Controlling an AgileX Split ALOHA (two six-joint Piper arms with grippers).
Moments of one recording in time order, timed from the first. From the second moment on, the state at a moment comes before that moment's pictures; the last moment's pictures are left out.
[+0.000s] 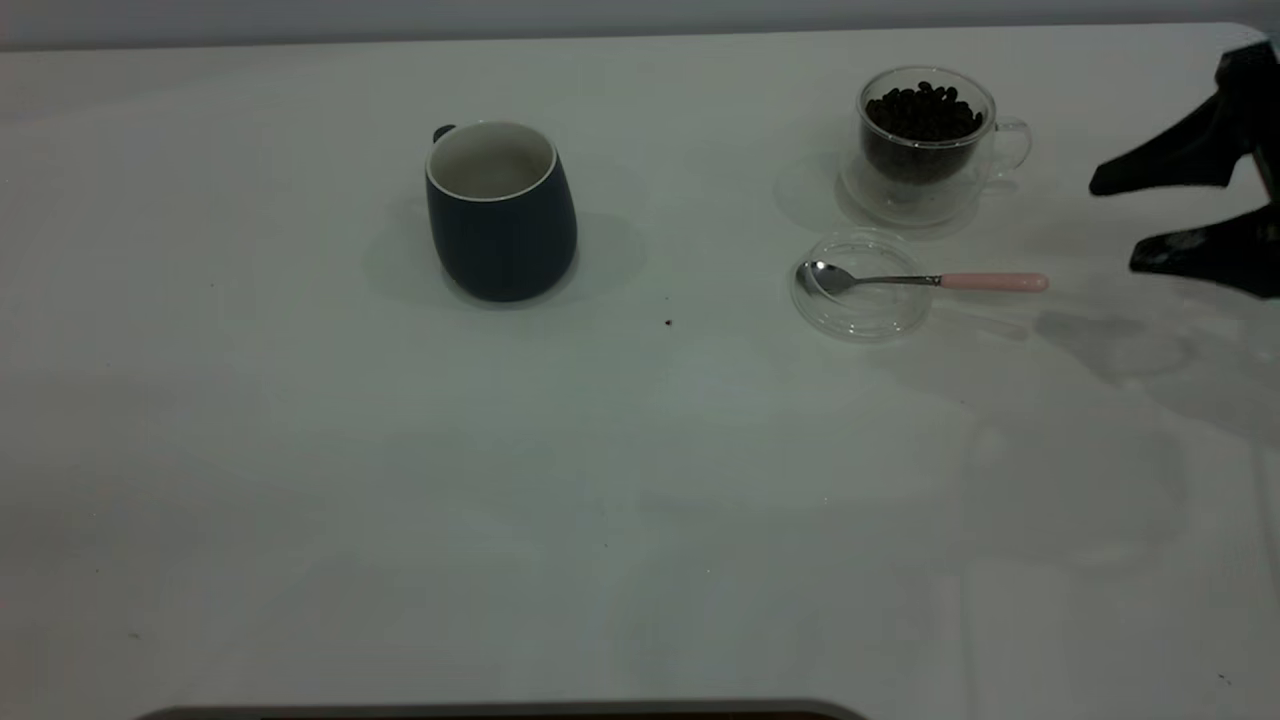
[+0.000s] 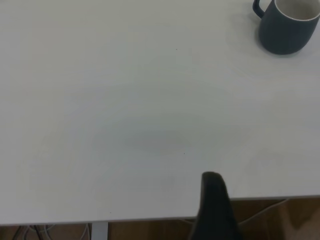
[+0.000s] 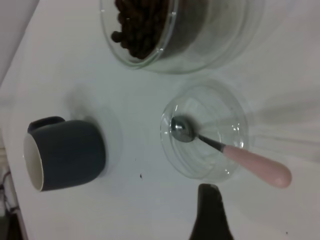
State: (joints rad) left arm -0.01 -0.02 -0.49 -0.04 1.13 0.01; right arm -0.31 2.25 -0.84 1.73 0.80 -1.41
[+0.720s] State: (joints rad) left arm -0.01 -0.02 -0.49 -0.04 1.13 0.01; right arm -0.20 2.41 -0.93 1.80 0.83 -1.45
